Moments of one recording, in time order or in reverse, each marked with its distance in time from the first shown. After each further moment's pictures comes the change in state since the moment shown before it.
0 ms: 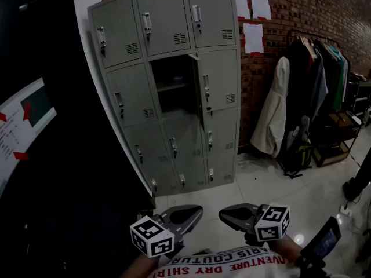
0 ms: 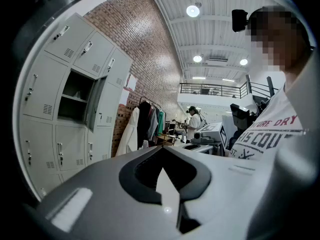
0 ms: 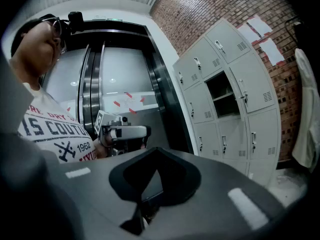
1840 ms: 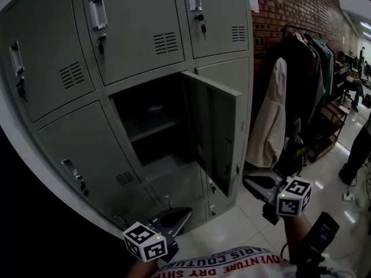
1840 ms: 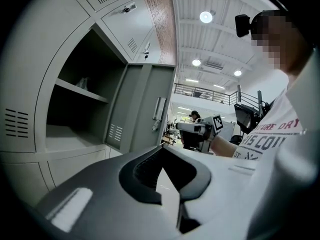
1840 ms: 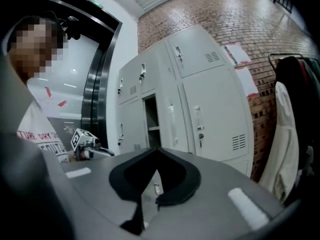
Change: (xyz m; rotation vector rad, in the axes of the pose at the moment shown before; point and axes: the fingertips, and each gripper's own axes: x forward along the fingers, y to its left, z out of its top) left arm 0.139 0.456 0.107 -0.045 0.035 -0.195; right arm 0.161 -0.424 0.209 -0.059 -0.182 -0.527
